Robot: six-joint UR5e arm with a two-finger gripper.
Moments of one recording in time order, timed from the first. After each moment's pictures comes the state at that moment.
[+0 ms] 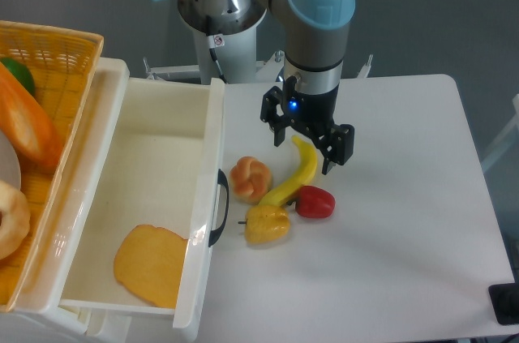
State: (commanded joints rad) arm 2.53 -1.77 -1.54 -1.22 1.48 1.17
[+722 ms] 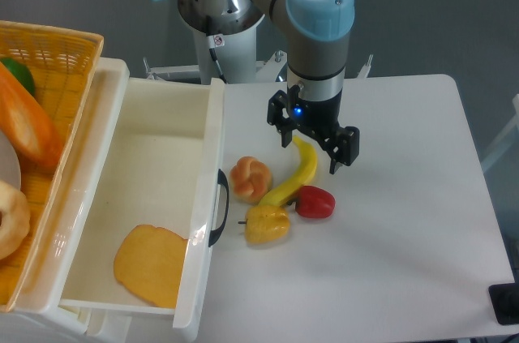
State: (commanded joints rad) arm 2.52 -1.79 -1.55 -1.20 1.58 1.10
